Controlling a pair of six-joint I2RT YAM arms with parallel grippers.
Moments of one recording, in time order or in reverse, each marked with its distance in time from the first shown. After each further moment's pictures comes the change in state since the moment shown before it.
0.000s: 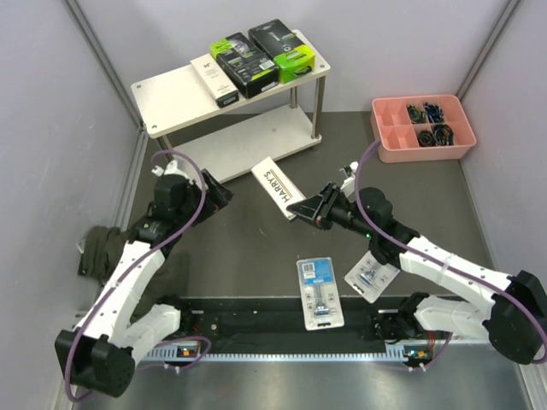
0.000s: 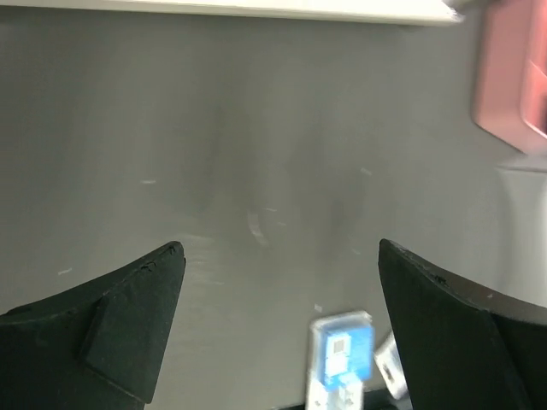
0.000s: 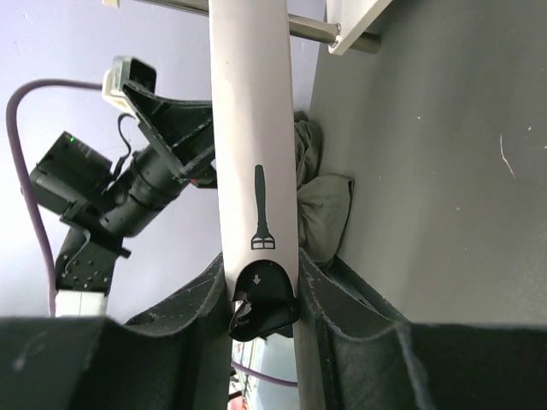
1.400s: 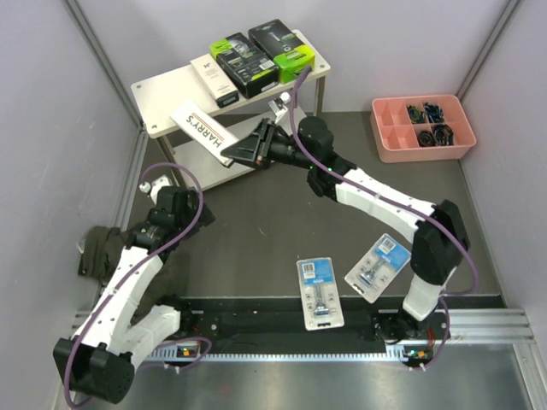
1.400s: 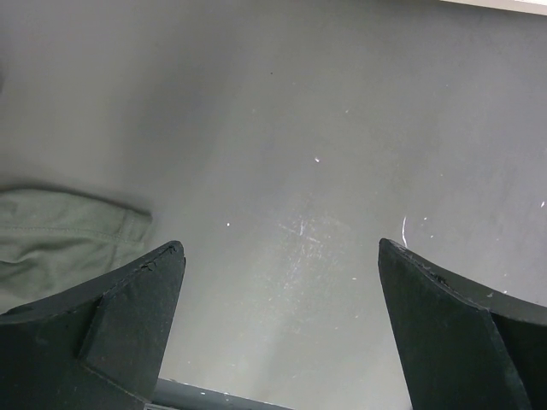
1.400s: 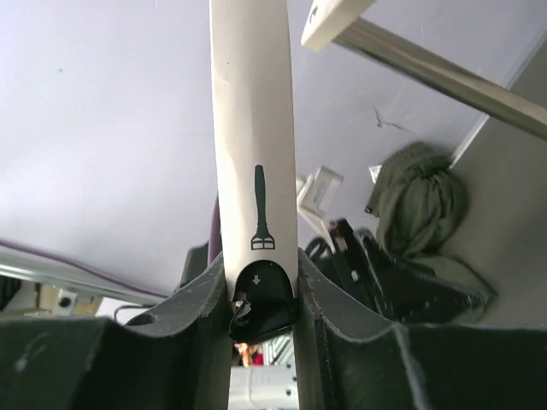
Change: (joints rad) left arm 0.000 -0.053 -0.013 -0.304 -0.364 0.051; right arm 0.042 0.628 0.829 0.026 -0.271 -0.053
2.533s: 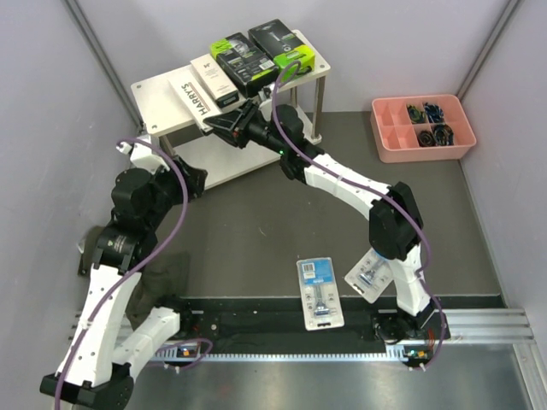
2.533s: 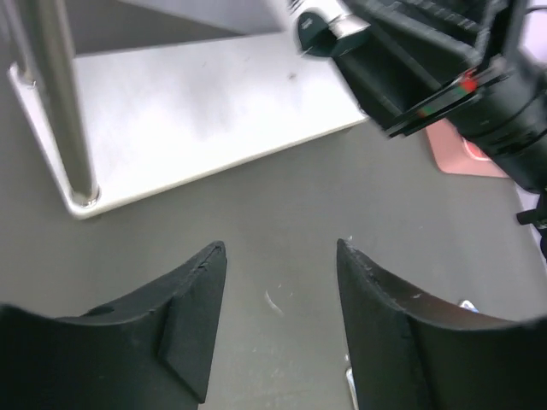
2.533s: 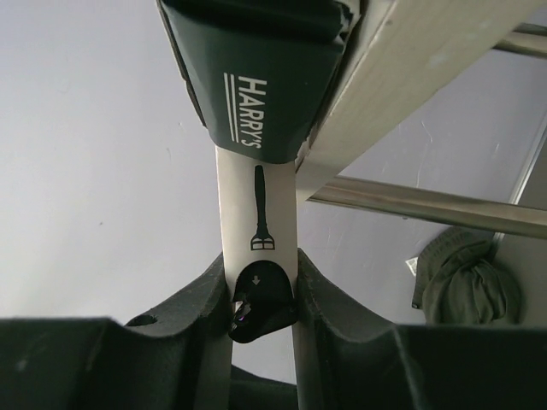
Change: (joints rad) left arm 0.000 -0.097 0.293 0.184 0.235 0.272; right arm -0.004 0.375 0.398 0.047 0.204 0.272
